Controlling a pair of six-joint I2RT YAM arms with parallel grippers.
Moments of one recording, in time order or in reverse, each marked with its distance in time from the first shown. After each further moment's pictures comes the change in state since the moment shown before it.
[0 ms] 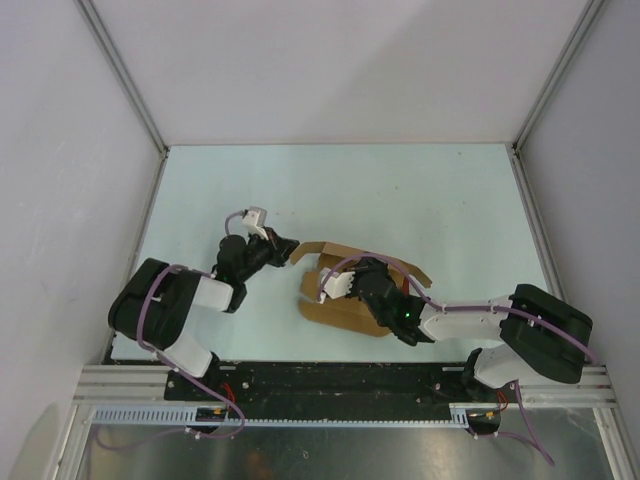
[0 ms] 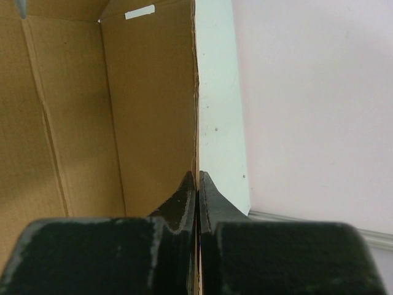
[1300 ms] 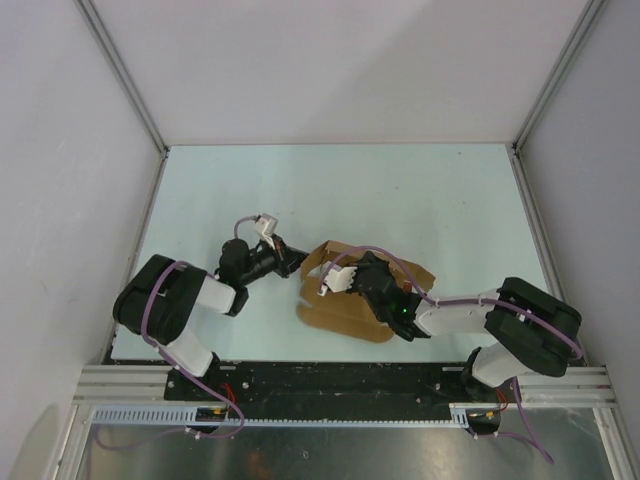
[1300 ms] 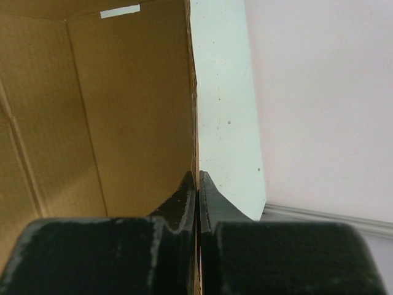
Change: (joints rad) left arm -0.030 0.048 -0.028 0.085 0.237 0.002; right arm -0.053 0.064 0.000 0.049 -0.025 0.050
